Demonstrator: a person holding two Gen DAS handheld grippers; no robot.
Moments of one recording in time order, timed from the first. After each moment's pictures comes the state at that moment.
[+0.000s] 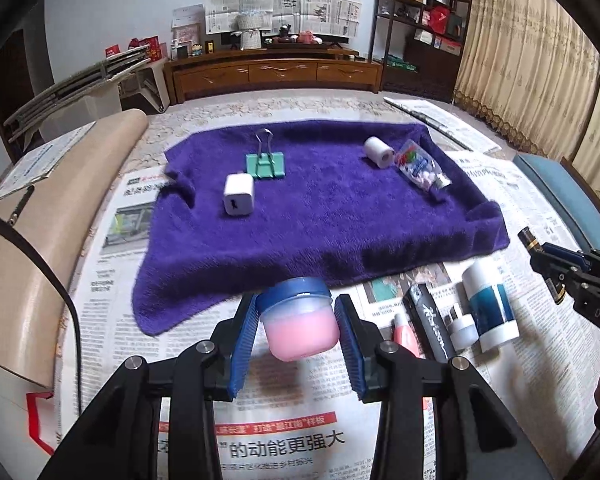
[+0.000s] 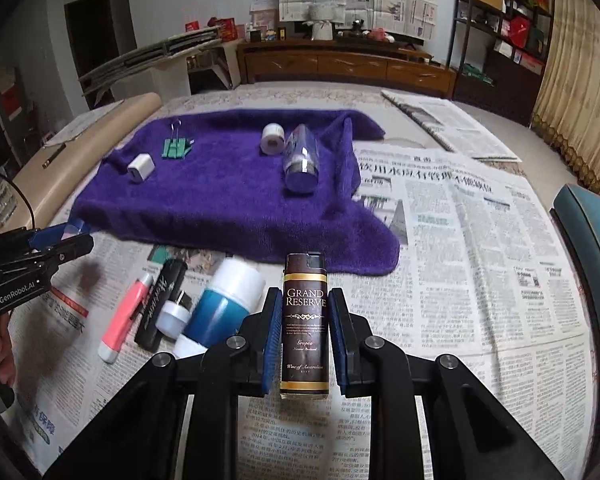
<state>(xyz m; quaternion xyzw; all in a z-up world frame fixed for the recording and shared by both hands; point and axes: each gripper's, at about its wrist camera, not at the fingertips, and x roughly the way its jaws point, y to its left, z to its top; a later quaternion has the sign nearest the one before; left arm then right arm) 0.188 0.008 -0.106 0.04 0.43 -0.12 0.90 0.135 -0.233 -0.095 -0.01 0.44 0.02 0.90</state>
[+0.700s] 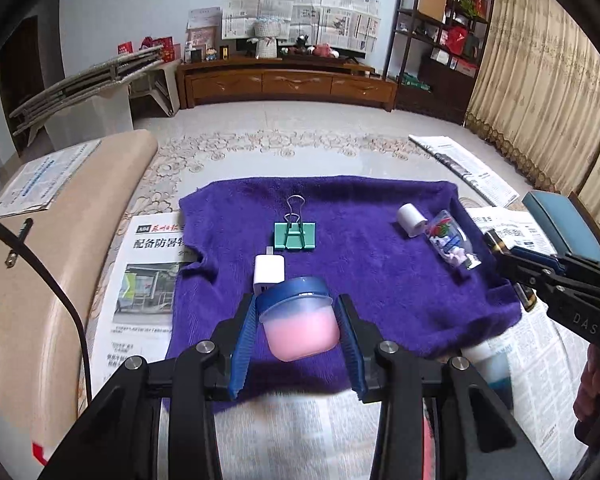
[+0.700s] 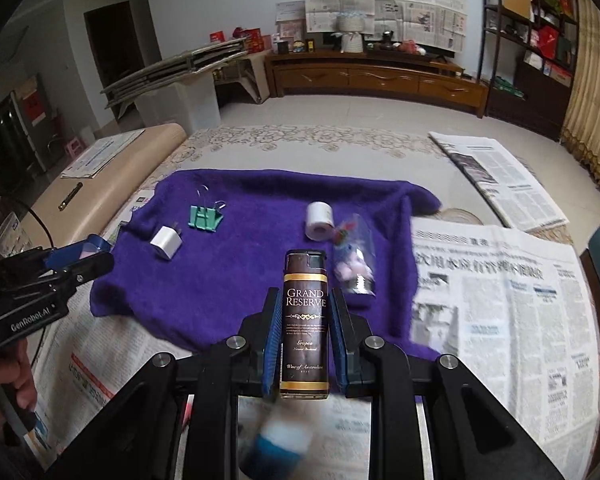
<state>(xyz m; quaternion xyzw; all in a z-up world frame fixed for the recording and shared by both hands) 0.262 0.022 -0.081 0.01 0.42 -0.11 0.90 0.236 -0.200 -0.064 0.01 0.44 0.08 0.90</state>
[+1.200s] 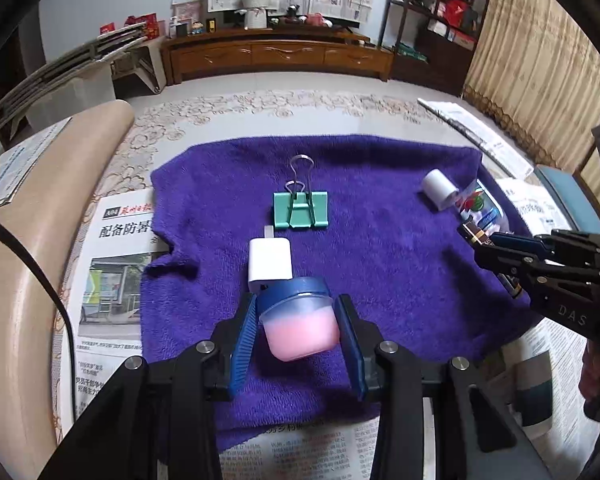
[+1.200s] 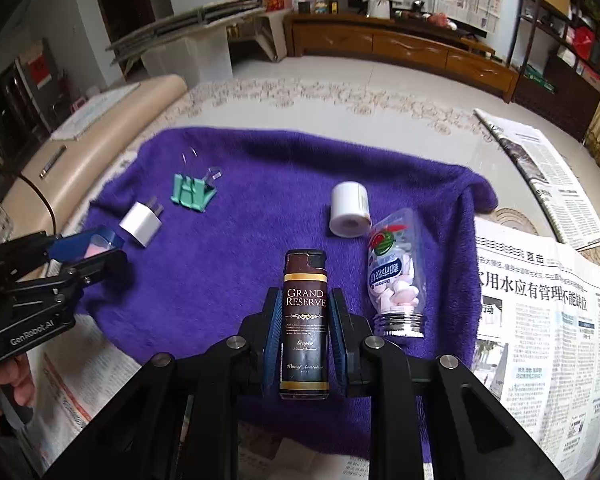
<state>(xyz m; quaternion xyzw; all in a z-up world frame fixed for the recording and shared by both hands) 0.299 0.016 -0.128 0.03 0.47 -0.13 0.88 0.294 -0.177 -0.116 -0.03 0.50 0.10 0.86</state>
